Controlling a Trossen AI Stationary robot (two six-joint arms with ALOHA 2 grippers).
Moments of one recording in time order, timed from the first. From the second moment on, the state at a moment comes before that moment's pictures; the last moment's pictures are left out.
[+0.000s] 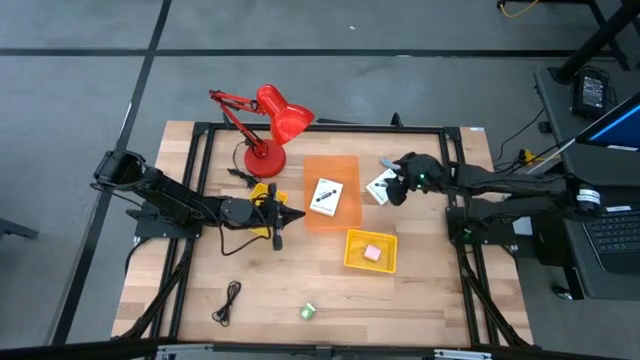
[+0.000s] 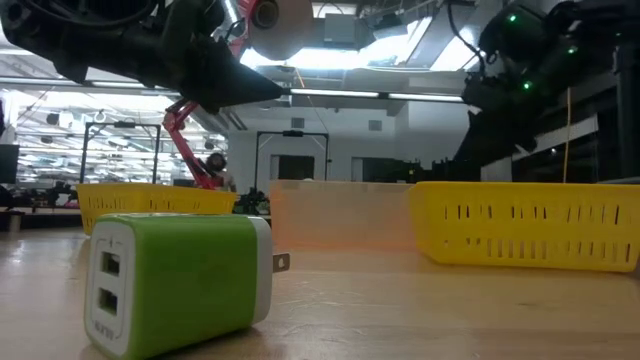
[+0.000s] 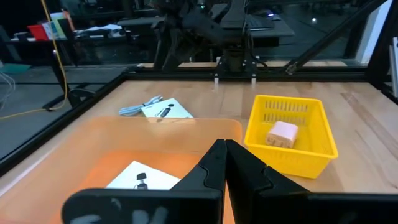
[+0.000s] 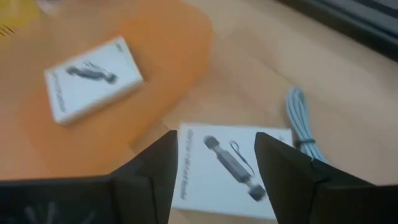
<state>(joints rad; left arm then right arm) -0.20 1.37 0.41 0.78 -0.40 -0.03 -0.30 0.96 0.53 -0.35 0.25 0.41</state>
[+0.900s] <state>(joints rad) -0.20 1.37 0.58 0.50 -0.40 0.00 -0.34 1.05 0.53 -0.55 0.21 0.44</state>
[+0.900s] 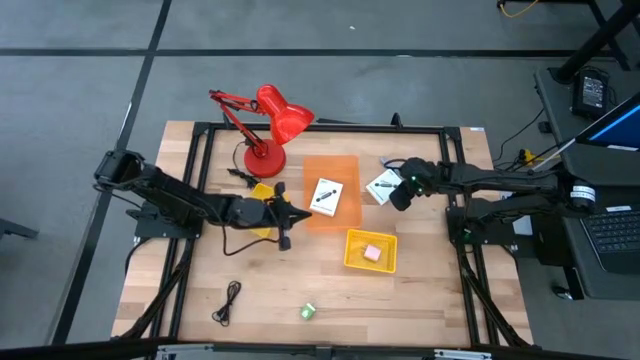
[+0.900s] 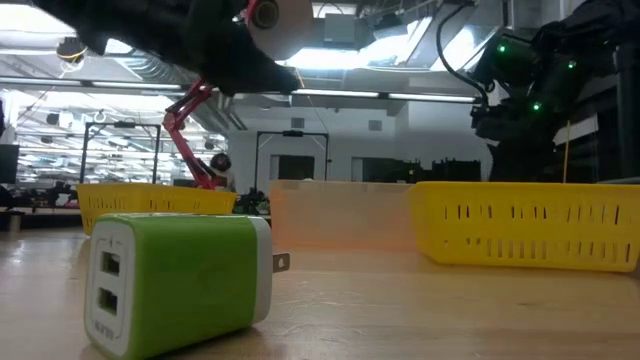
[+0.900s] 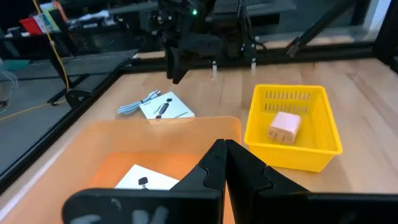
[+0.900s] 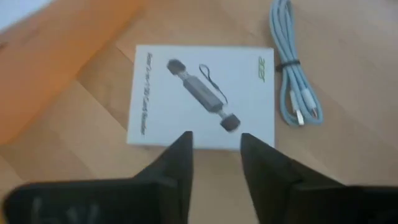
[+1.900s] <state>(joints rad) 0.01 1.55 0.84 0.35 -0.12 0.16 -0.35 1.16 0.53 -0.46 0.10 0.28</state>
